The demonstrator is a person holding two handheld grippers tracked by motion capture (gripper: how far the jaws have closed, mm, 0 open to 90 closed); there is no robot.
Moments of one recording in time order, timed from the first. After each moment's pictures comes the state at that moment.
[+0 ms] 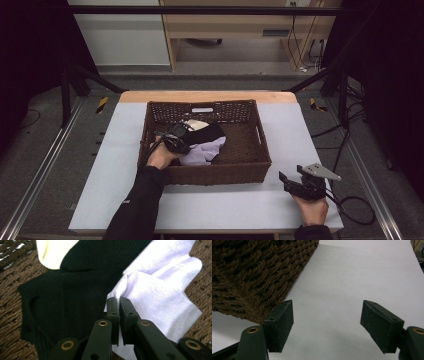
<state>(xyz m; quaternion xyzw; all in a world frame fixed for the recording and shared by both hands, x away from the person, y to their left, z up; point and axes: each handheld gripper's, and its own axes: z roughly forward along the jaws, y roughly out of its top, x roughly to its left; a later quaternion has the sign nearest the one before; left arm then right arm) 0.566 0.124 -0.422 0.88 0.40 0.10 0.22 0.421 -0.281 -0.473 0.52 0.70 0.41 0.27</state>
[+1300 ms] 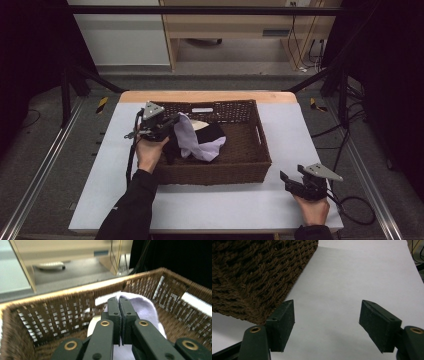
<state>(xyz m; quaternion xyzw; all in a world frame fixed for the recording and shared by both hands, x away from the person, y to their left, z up) 0.530 0.171 -0.349 0.71 0.43 0.26 0.51 0.420 -0.283 -0.471 0.51 0.70 0.42 0.27</state>
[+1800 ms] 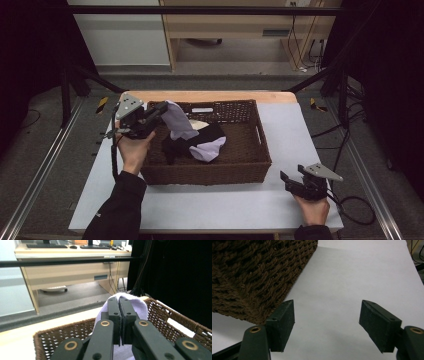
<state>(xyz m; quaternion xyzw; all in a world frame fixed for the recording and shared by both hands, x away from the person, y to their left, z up) 0.495 0.197 -0.296 0.67 0.40 0.29 0.56 0.420 -0.283 -0.471 0.51 0.70 0.42 0.27</state>
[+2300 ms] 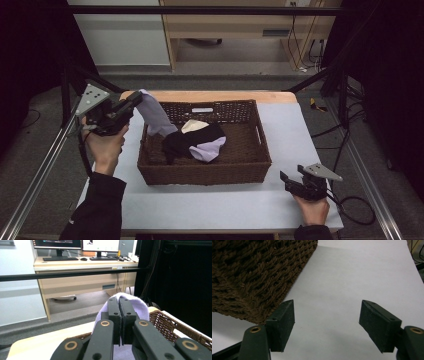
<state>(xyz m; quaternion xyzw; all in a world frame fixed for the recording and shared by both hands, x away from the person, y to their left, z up) 0.470 0.244 -0.256 0.64 0.40 0.33 0.57 0.420 -0.282 -0.471 0.52 0.70 0.41 0.27</state>
